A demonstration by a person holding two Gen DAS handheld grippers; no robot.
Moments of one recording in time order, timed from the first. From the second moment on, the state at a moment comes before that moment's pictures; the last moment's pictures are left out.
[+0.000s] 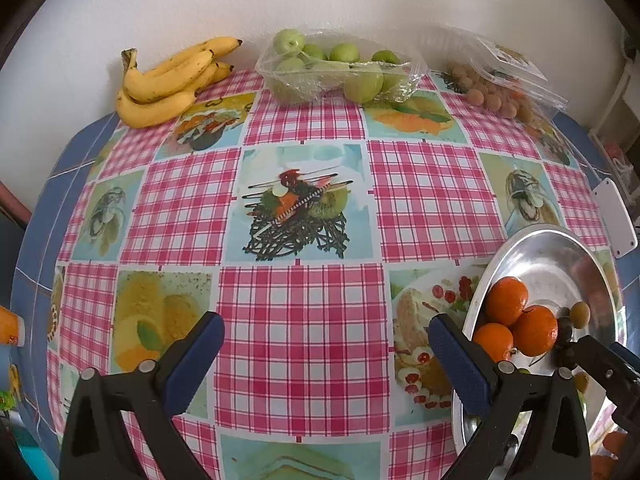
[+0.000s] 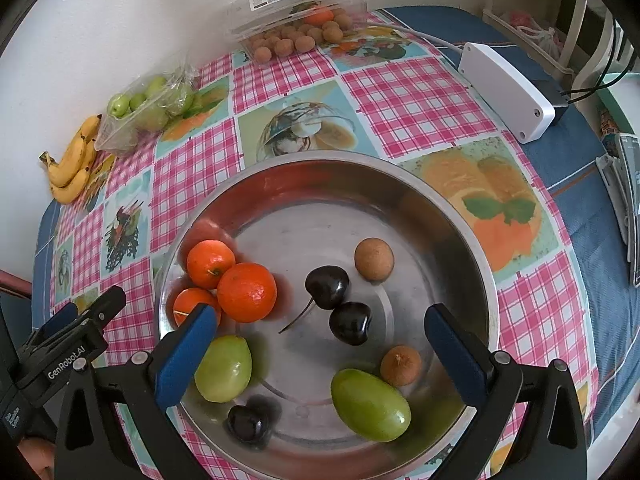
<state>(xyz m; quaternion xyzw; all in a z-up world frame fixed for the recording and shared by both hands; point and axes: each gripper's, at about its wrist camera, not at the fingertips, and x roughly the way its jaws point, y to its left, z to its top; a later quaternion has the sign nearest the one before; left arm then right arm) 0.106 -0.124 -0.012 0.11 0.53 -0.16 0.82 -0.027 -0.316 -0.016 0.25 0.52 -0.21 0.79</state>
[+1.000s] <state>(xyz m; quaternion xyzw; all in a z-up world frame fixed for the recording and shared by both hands) 0.029 -0.076 0.010 0.19 0.46 -0.09 0.86 -0.074 -0.255 -0.012 0.22 0.51 -0.19 0.81</state>
